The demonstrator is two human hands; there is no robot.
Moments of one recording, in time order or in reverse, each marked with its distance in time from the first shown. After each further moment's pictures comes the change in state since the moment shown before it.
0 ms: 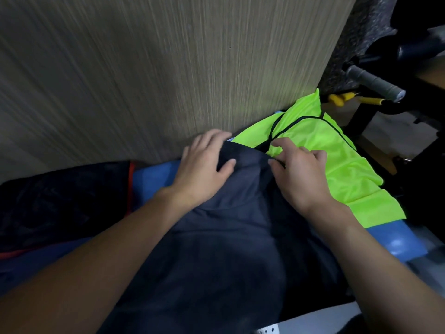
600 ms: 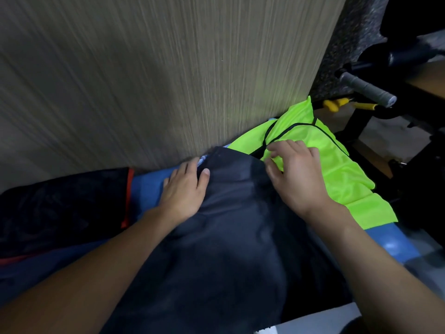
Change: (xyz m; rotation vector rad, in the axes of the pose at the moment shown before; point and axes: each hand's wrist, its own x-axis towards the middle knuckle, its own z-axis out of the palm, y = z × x) left_hand -0.023 -0.023 0.007 0.049 -0.205 -0.387; right_hand 0.006 0.007 -0.008 0.022 0.109 -0.127
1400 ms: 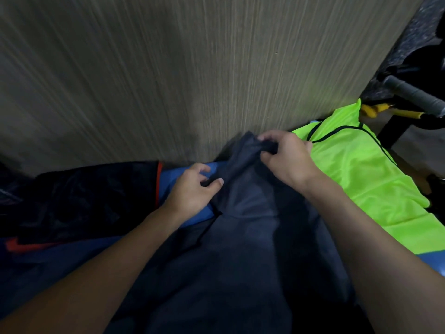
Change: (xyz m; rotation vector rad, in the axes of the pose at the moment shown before) left_hand -0.001 -0.051 -0.016 -0.473 -0.019 -0.206; right_hand 0.059 -0.058 0.050 0.243 -0.280 0.196
